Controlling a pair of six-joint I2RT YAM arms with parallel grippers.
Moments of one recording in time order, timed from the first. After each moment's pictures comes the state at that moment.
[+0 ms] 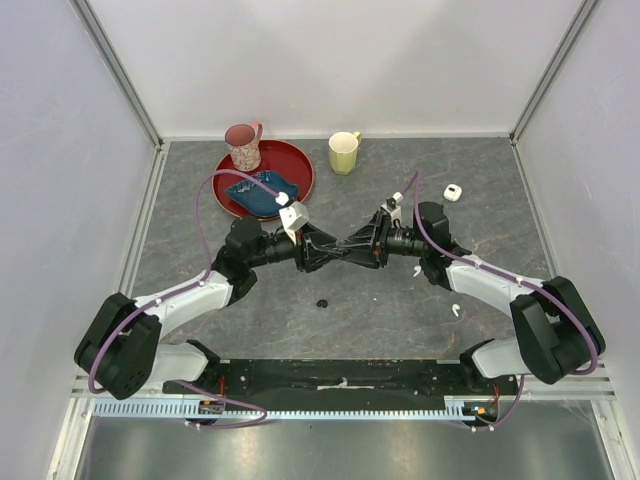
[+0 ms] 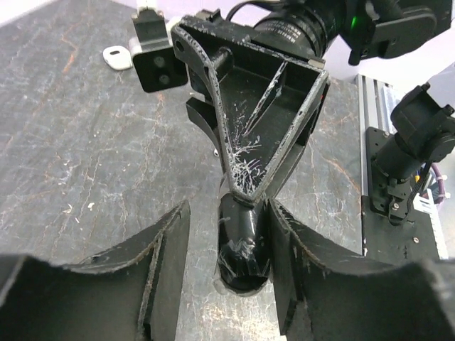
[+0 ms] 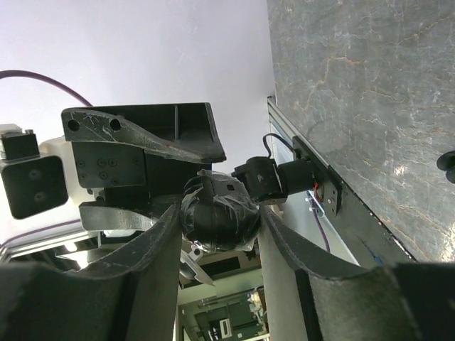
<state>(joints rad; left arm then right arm) -0.59 1.28 0.58 0.64 0.71 -0.13 0.46 1.39 0.65 0.44 -0.83 1.45</state>
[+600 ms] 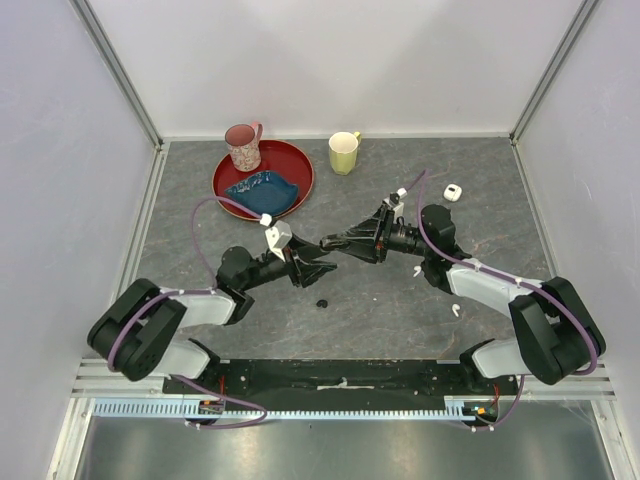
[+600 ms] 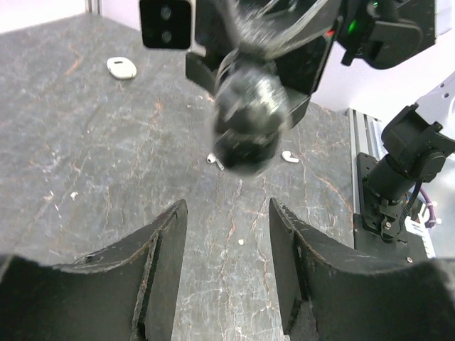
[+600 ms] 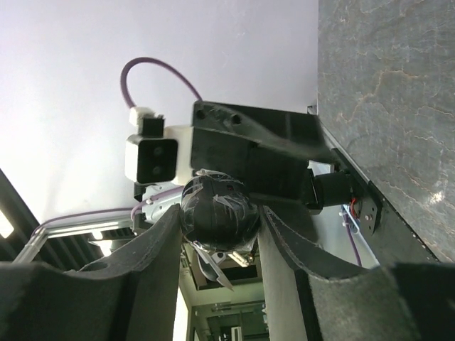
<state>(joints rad) -0.59 1.37 0.31 1.24 0.64 -0.32 0.46 1.38 0.60 0.69 -0.81 1.61</state>
